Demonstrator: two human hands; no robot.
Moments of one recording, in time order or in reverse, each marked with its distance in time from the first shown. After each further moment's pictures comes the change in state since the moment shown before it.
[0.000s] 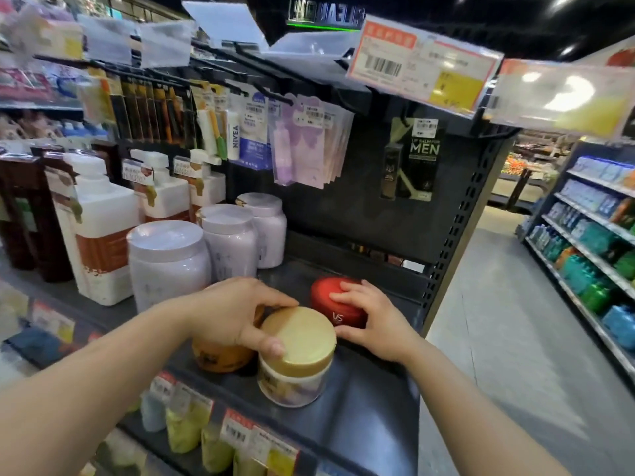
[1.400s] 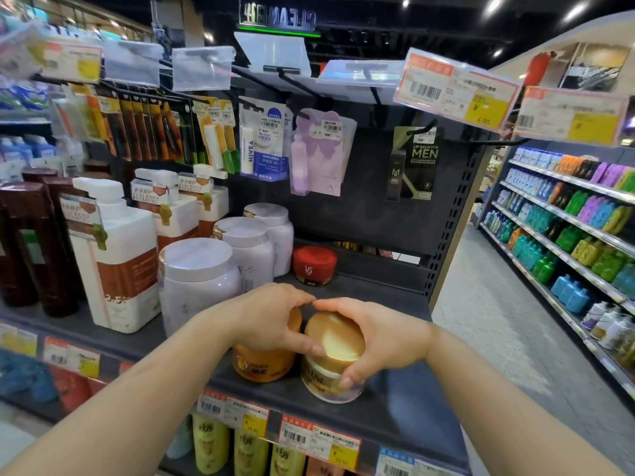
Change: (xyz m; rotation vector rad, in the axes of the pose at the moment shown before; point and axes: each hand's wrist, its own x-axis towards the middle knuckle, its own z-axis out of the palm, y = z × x) left_hand -0.004 -0.020 -0.005 0.001 0.047 0.074; right_hand -0.014 -0.125 -0.017 -0.099 -0.421 0.018
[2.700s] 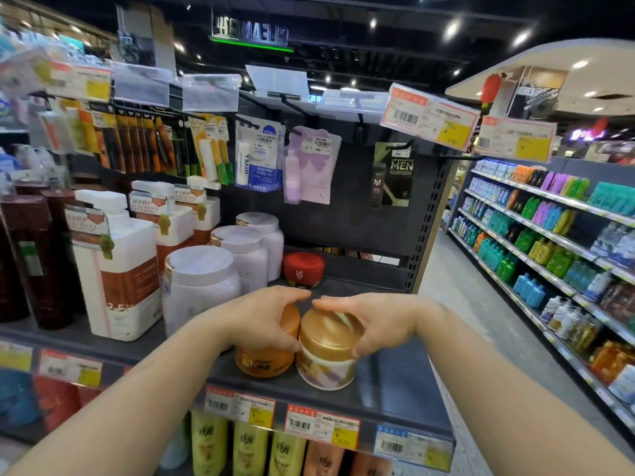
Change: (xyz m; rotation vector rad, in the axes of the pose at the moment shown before) left_hand -0.022 -0.005 -0.003 -0.122 0.053 0.053; right_hand -0.013 -0.048 -0.023 -0.187 -0.165 0.238
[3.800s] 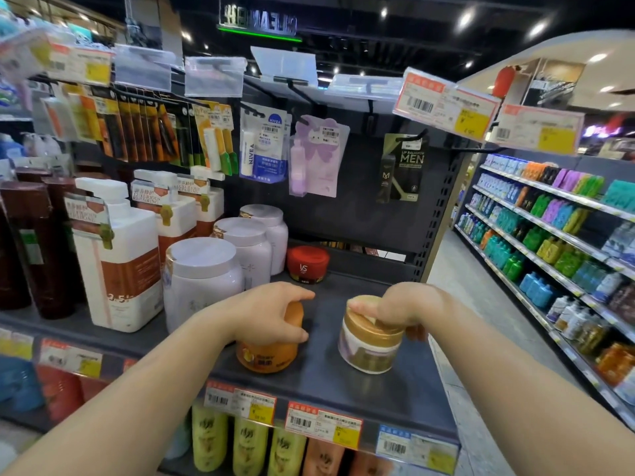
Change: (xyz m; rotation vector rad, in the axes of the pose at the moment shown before) left_hand 0.000 0.006 -0.001 0.016 -0.041 -0.050; right_hand 0.011 0.019 -0.005 0.020 0.012 0.742
